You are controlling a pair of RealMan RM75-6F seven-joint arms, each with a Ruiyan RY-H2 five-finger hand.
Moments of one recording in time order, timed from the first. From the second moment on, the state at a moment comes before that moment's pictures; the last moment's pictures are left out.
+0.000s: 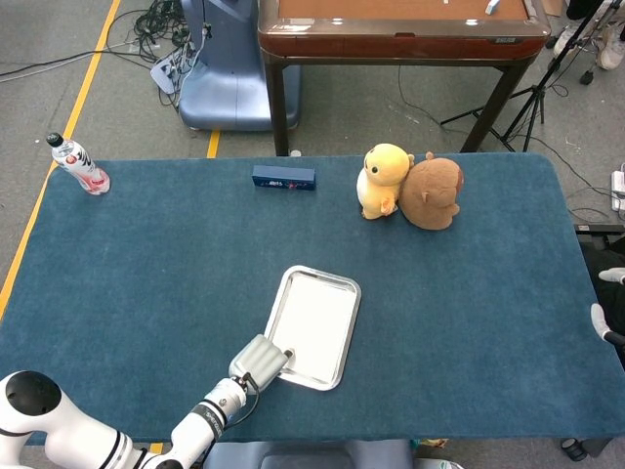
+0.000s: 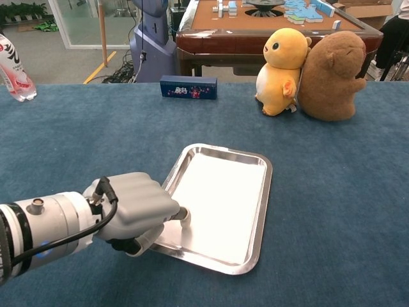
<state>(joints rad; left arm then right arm) -1.00 -1.66 0.09 -1.92 0.66 1.18 1.11 0.04 -0.99 0.16 -1.61 -1.34 1.48 0.11</state>
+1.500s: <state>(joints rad) -0.70 -1.42 0.14 -1.79 1.18 1.37 0.62 0.05 -1.01 0.15 -1.61 -1.34 1.46 0.06</state>
